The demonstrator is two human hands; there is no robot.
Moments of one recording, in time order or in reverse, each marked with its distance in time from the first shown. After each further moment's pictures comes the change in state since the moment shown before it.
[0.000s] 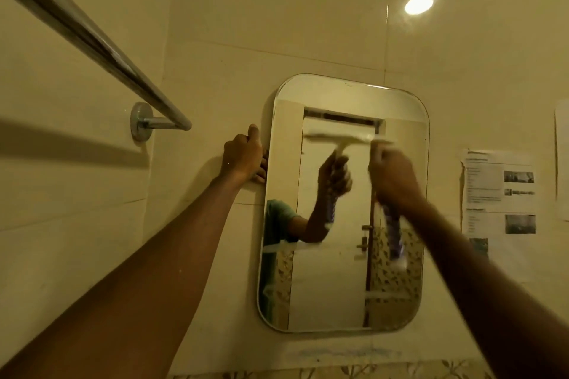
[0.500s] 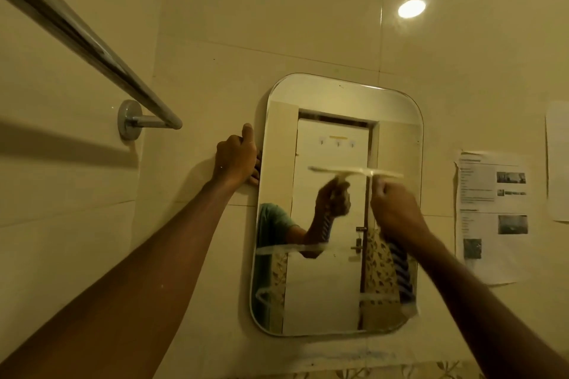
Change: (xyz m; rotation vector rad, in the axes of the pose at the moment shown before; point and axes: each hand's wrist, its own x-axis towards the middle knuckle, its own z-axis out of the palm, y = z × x) left_hand -0.001 -0.004 0.004 -0.012 0.073 0.101; right_hand -0.039 0.033 0.001 -0.081 -0.063 0.093
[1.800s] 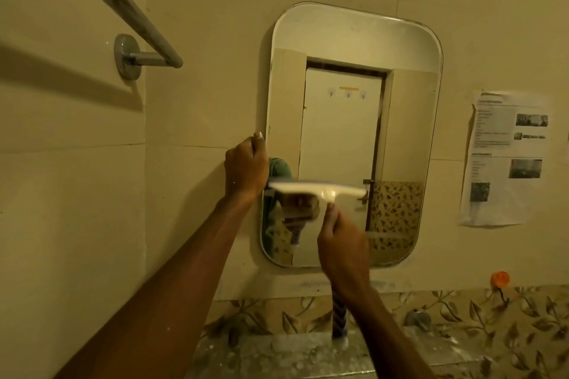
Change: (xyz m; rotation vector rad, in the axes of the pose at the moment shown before) left_hand -0.087 -0.066 0.016 0.188 0.129 0.120; right_hand -0.153 0.008 0.096 0.211 0.045 0.015
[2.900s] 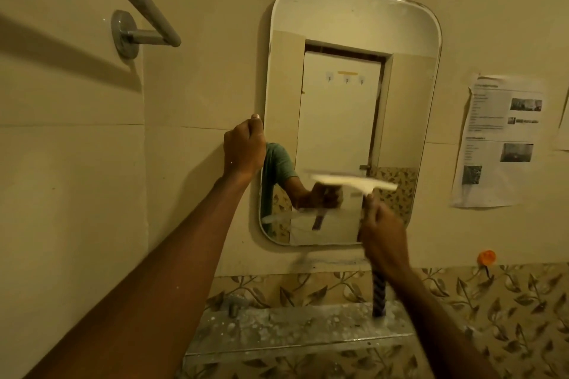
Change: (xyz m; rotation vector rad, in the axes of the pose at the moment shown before) left_hand -0.003 0.002 -0.005 -0.086 -0.035 -0.042; right_hand 0.012 0.055 -0.052 -0.107 -0.036 0.072
